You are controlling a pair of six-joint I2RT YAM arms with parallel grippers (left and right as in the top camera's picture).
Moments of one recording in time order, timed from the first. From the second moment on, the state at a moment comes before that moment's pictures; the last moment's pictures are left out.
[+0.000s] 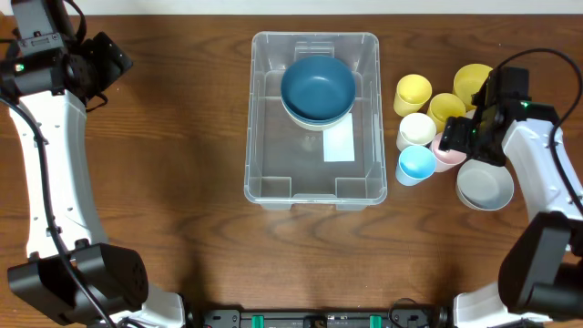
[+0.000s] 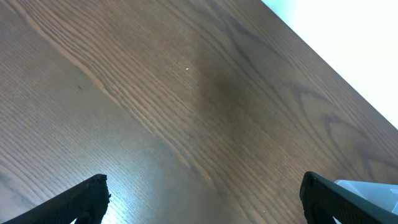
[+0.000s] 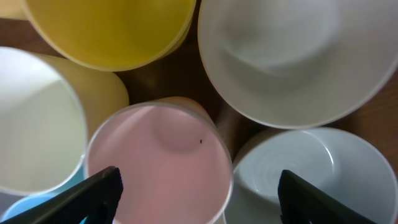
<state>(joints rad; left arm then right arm) 0.26 1.71 1.79 -1.03 -0.09 -0.48 -0.15 1.71 1.24 -0.86 0.00 0.17</state>
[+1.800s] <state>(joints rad) 0.26 1.71 1.79 -1.03 -0.09 -0.48 0.14 1.17 1.32 -0.93 -0.14 0.07</state>
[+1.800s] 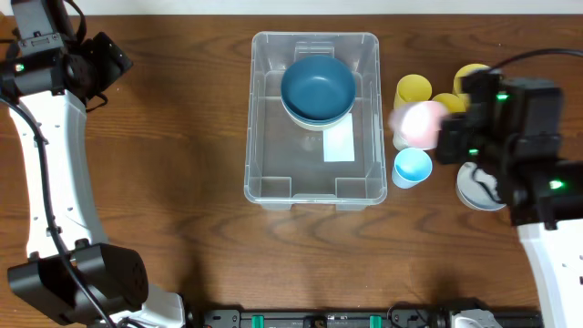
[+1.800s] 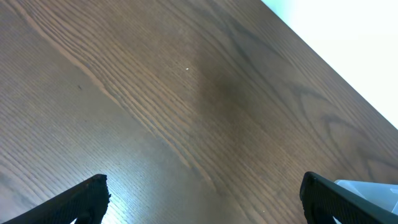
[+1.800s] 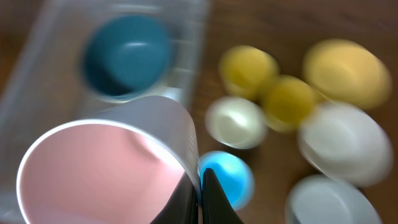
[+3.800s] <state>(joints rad) 0.26 1.71 1.79 -1.03 -0.09 -0.48 0.78 1.98 1.67 -1.03 -0.03 0.10</state>
